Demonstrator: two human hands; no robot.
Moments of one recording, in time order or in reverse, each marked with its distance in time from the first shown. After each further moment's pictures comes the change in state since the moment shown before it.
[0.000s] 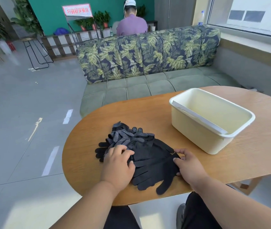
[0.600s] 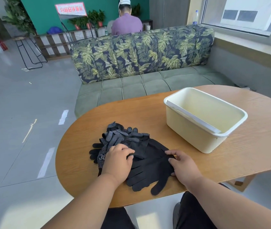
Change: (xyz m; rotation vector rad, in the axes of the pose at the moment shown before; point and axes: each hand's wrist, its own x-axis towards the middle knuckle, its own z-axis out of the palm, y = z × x) left_hand 0.028 0.007 0.019 -0.104 -0.051 0.010; right_hand -0.008 -0.003 0.000 0.004 -0.014 -0.027
